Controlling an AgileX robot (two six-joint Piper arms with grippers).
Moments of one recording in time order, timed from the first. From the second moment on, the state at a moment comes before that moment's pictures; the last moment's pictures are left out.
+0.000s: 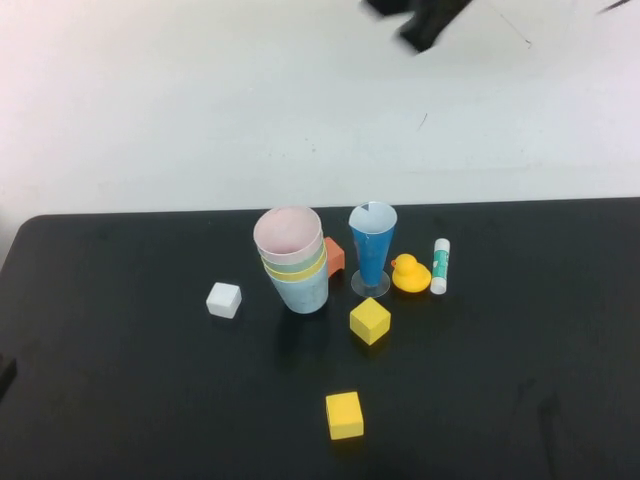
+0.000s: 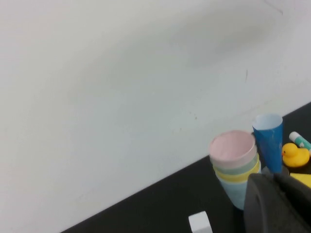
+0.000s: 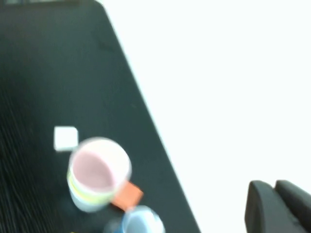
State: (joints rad) right arm 0.47 1.98 -2.33 0.28 1.13 -0.83; left arm -0.30 0.24 -0.33 -0.28 0.22 0.48
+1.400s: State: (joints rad) right arm 0.46 0.44 -0.39 0.04 0.70 -0.60; left arm -0.30 0.22 -0.17 -0.28 0.16 0.30
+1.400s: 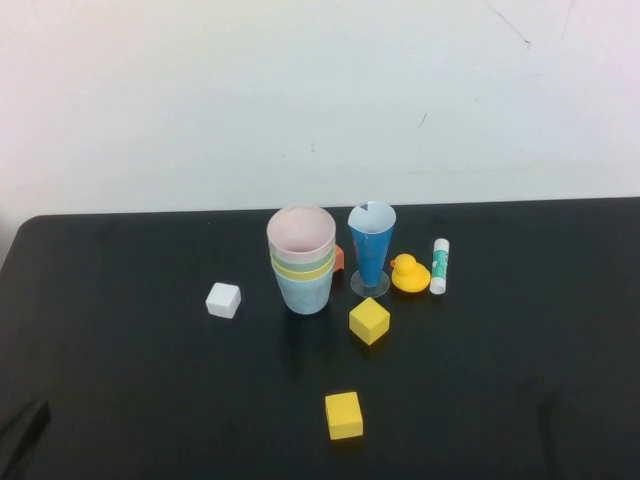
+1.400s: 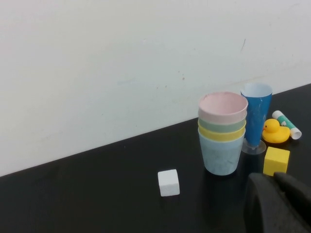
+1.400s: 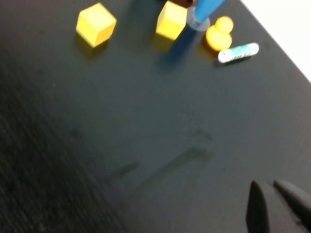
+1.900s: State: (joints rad) right arm 0.46 0.39 -0.35 0.04 0.73 -0.60; left arm -0.30 0.22 -0.17 -0.28 0.19 0.30
